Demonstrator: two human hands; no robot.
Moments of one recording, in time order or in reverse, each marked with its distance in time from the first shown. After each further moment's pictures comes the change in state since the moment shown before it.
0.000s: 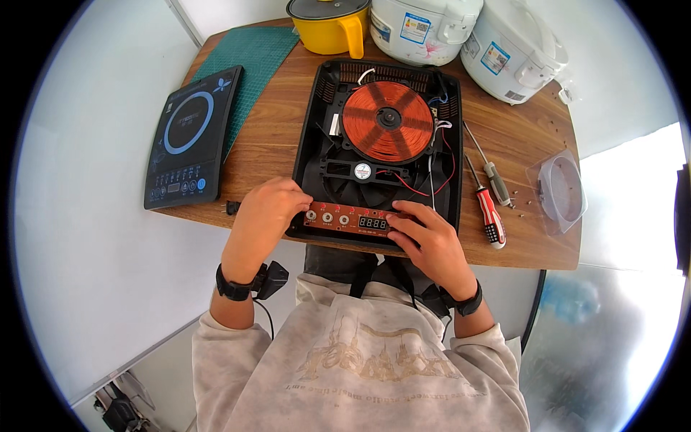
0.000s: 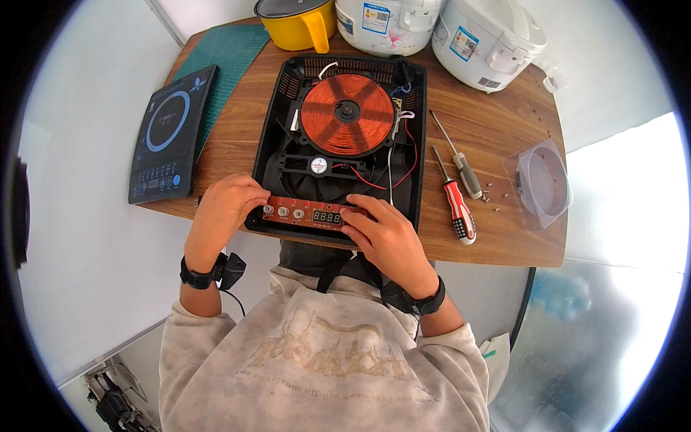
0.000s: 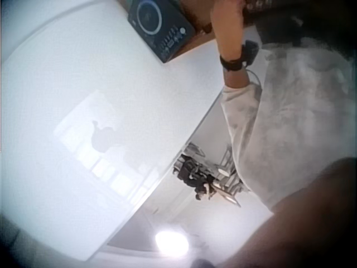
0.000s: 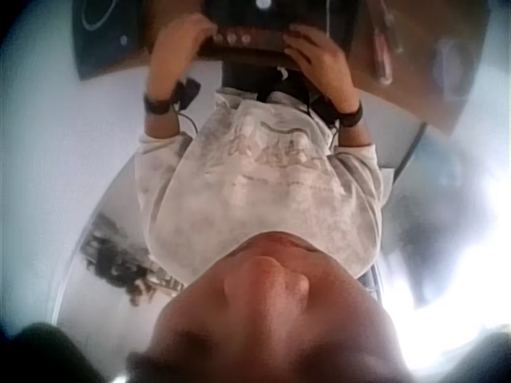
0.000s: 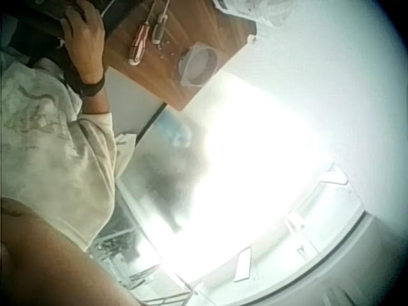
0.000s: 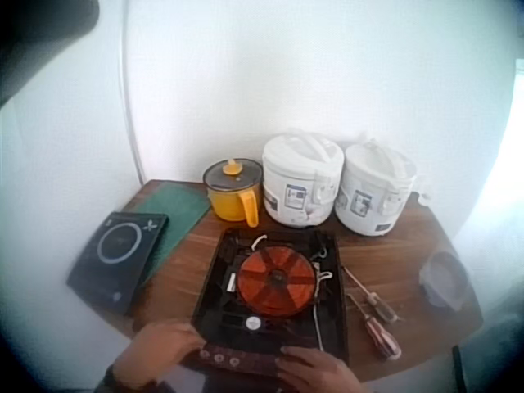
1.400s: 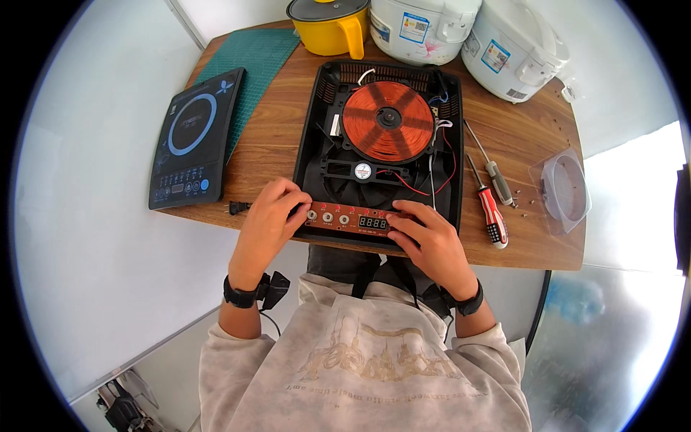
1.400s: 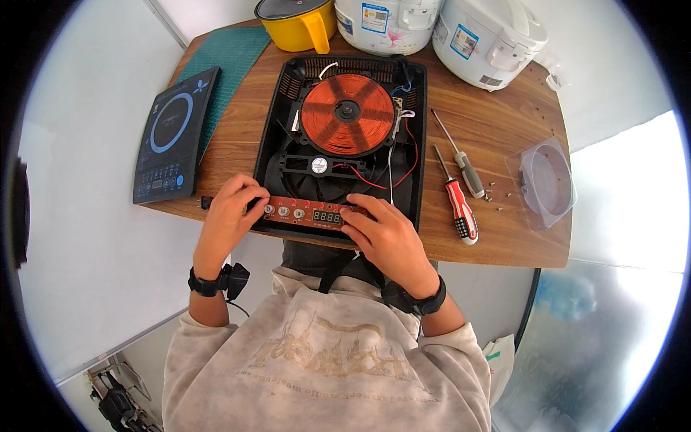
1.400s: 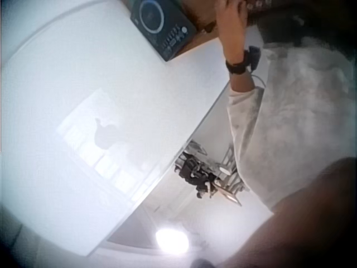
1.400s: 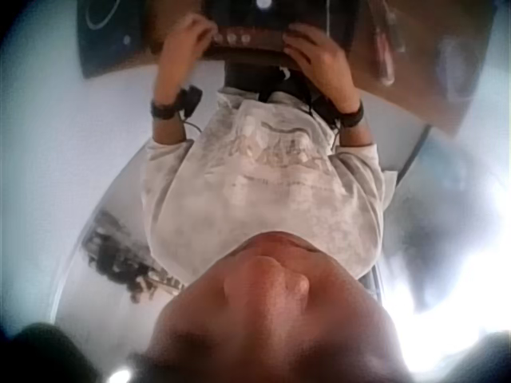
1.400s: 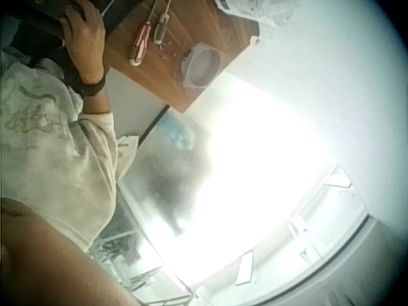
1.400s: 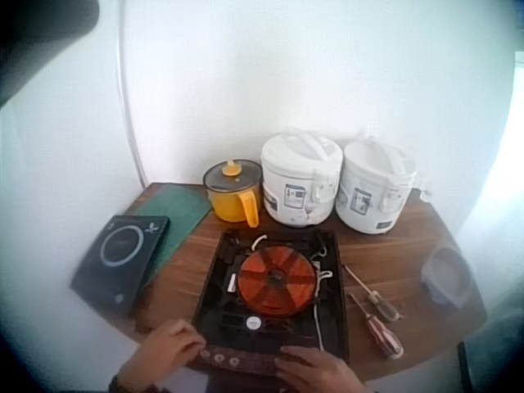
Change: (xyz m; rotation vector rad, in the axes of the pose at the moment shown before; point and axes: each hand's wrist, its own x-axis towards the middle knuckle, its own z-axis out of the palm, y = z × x) left_hand -0.006 0.029 0.023 -0.166 0.138 -0.093; right_hand -0.013 0.010 -0.022 0.005 0.005 0.005
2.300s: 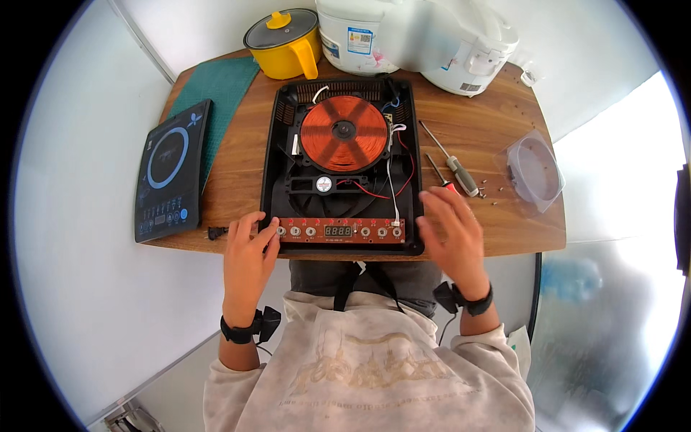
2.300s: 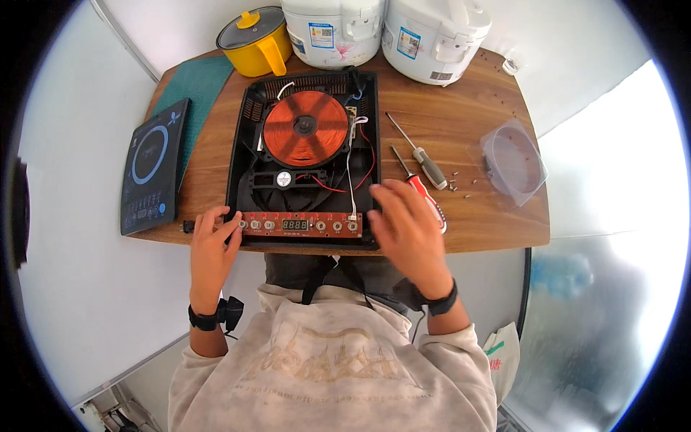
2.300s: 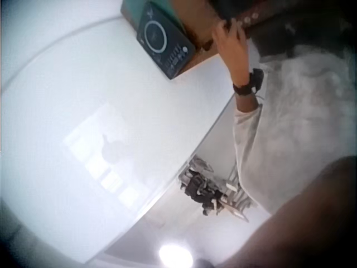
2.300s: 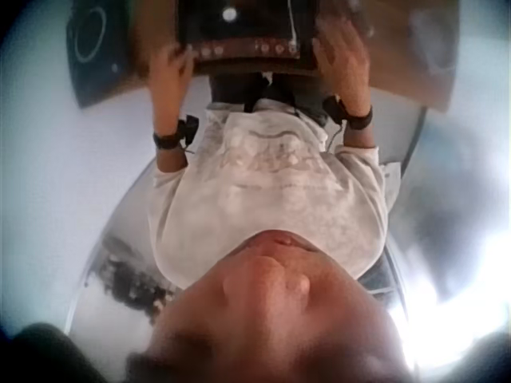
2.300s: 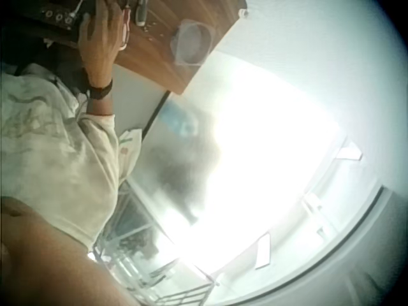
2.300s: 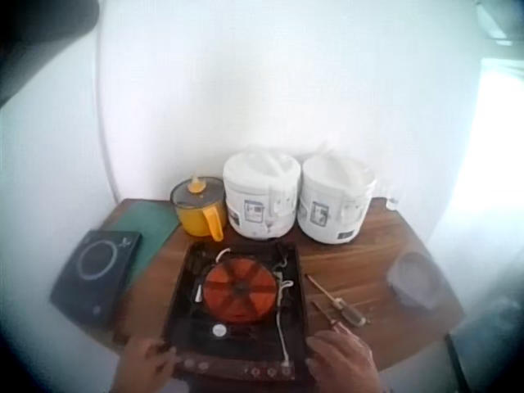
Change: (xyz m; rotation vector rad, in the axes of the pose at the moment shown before) left_hand -0.029 0.130 0.045 0.223 0.152 -0.034; right_hand -0.081 0.019 -0.163 -0.287 0.290 0.087
